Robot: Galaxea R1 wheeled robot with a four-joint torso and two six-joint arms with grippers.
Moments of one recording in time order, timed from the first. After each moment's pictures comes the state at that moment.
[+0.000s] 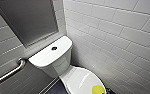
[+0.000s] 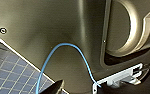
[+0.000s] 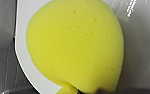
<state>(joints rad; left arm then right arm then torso) 1.58 2.92 -2.50 0.12 0.02 0.07 -0.76 2.48 -1.77 -0.21 -0.12 0.69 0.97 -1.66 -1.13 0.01</state>
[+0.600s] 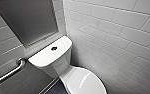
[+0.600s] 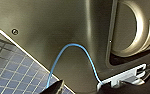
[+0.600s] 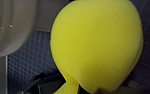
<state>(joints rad) 1.58 2.88 -2.46 0.12 0.01 0.07 -1.03 2.25 -1.75 -0.22 -0.15 0.71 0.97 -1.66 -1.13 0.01</state>
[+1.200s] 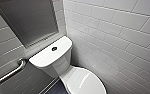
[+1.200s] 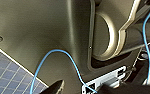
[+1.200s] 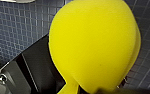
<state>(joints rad) 1.57 2.79 -2.27 0.12 0.01 0.07 -1.32 2.26 -1.77 -0.23 -0.01 0.70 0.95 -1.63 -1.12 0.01</state>
